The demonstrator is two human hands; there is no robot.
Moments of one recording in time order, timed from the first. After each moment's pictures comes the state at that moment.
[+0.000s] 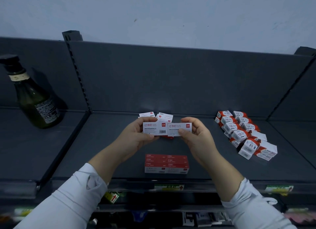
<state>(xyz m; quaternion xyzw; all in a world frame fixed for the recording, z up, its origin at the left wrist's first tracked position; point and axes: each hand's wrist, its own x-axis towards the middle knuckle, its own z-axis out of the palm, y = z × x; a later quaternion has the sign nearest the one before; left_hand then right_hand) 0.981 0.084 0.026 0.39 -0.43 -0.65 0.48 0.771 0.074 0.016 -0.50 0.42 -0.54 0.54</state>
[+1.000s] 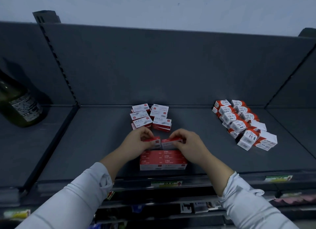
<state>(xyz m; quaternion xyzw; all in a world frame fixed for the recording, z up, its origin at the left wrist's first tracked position) 0.969 0.051 -0.039 0.57 -0.60 -0.46 0.32 0.756 0.056 -0.036 -0.70 0.57 -0.29 0.33</state>
